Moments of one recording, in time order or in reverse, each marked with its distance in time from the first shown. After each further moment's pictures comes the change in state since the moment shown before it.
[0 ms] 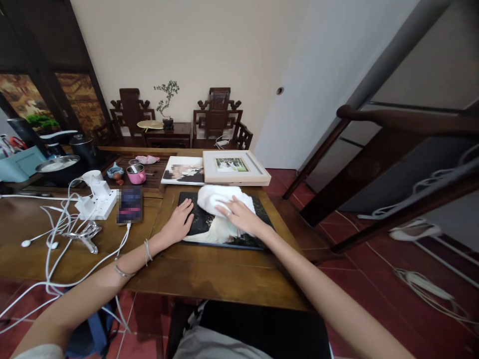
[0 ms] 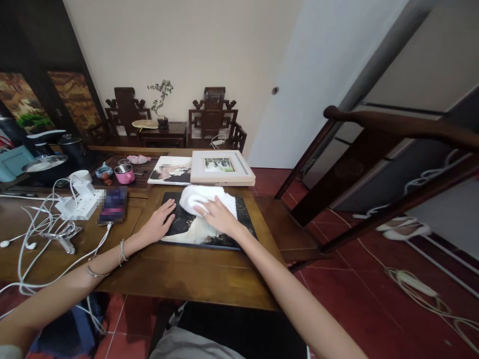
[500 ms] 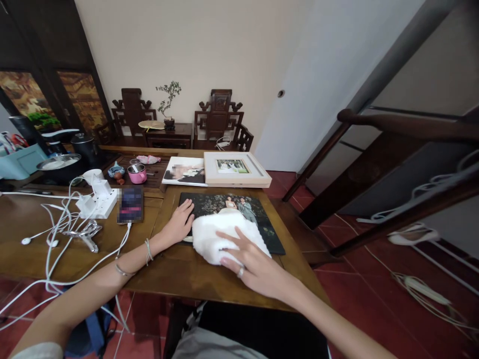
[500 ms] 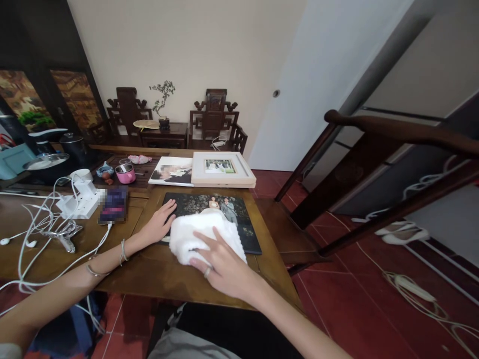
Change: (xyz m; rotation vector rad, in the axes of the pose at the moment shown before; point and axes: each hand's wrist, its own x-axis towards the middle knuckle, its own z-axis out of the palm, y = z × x) left_hand -0.002 -0.006 0.006 -0.073 0.036 -0.012; right_hand -0.087 -0.059 -0.001 -0.061 -0.105 -0.188
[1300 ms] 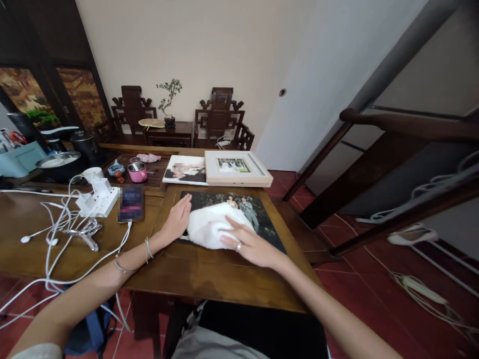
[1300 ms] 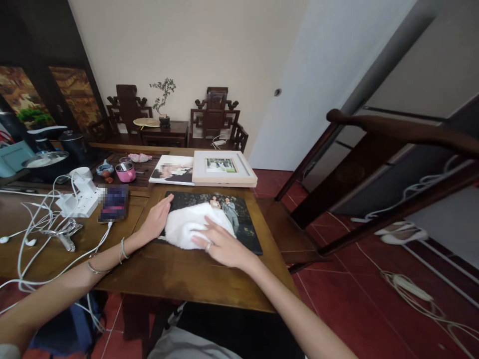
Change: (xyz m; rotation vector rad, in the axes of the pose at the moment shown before) left_hand 0.004 0.014 -0.013 -0.187 0.159 -0.118; right_hand 0.025 0.029 0.000 0.238 -0.075 0.138
